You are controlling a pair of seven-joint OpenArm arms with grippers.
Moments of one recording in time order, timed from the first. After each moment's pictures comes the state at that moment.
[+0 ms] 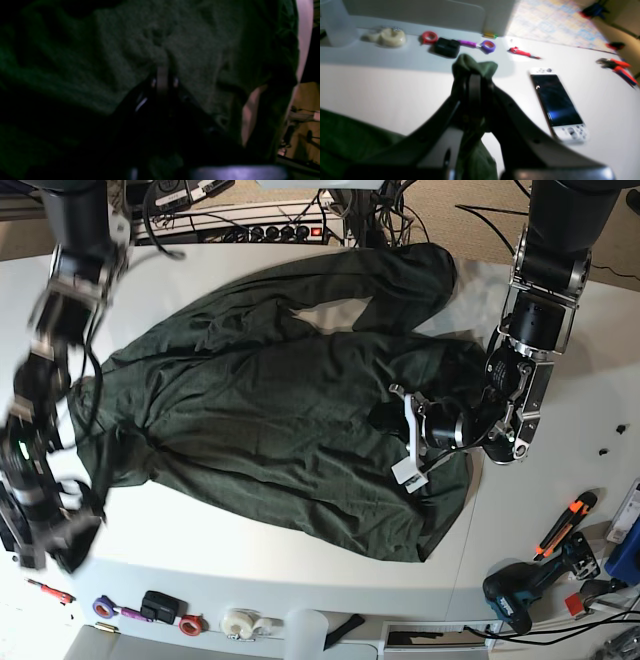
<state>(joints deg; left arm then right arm) -24.5 -14.7 19.0 61.3 -48.4 -43.3 57.7 30.5 26.0 14.2 77.8 5.7 18.8 -36.6</state>
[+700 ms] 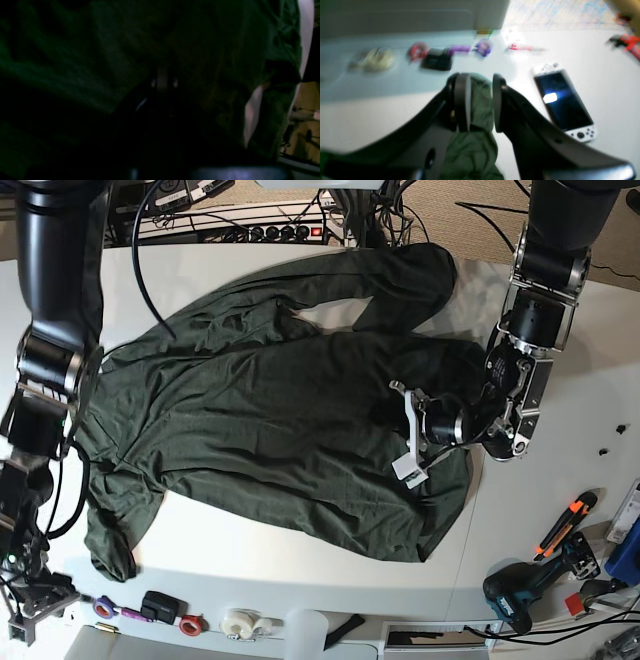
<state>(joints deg) -23.7 -14.7 19.0 61.4 -47.6 -43.2 57.8 52.0 26.6 7.2 57.1 6.4 13.2 -47.1</state>
